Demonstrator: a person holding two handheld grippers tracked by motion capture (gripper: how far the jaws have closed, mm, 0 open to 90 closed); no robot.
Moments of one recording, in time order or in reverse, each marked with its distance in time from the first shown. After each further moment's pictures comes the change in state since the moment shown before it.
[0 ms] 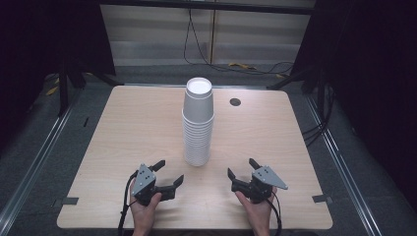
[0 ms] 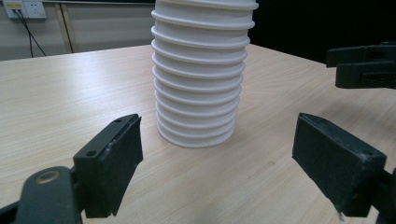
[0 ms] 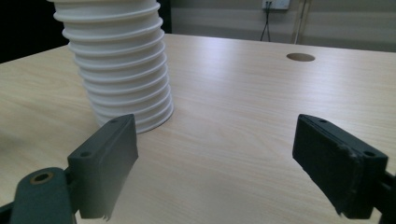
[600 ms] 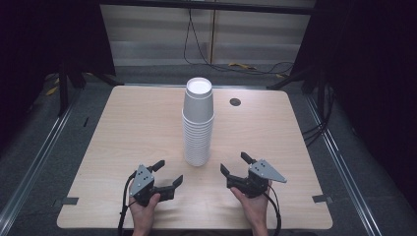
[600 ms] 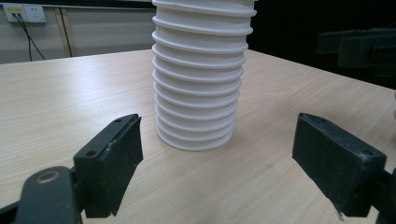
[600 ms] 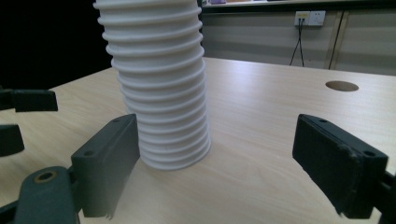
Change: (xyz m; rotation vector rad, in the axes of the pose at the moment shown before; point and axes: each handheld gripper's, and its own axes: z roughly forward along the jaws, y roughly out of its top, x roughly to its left) left arm 0.001 -0.001 -0.002 -0.020 -0.004 -0.003; right arm 0.010 0.025 0.006 -0.066 0.135 0.011
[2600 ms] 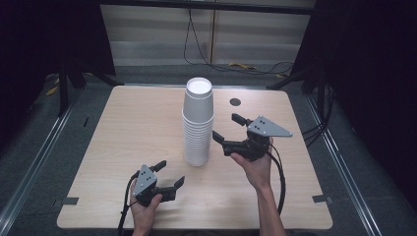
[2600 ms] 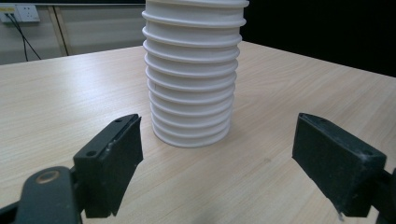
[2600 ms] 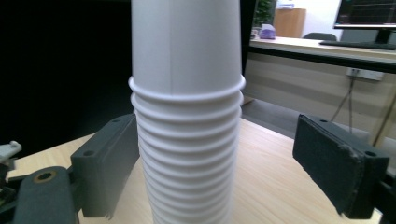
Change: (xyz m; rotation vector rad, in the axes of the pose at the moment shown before) left arm -0.004 0.001 0.003 0.018 -0.013 0.021; right arm -0.003 0.127 0.026 -0.057 0.221 -0.114
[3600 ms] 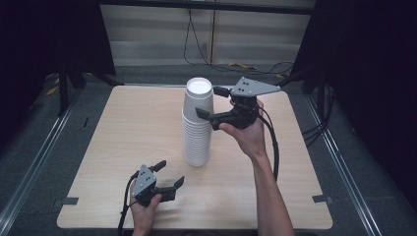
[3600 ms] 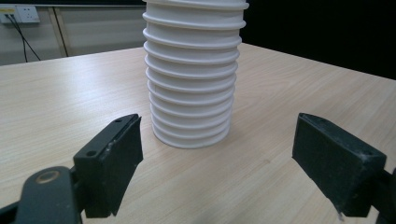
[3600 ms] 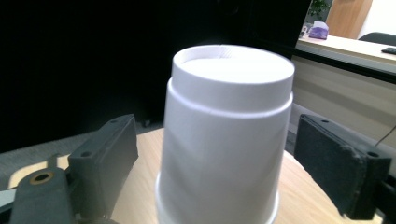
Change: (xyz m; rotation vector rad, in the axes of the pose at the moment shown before) left arm 0.002 0.000 -0.001 0.003 -0.003 0.008; right arm -0.005 0.085 0.041 0.079 0.177 -0.081
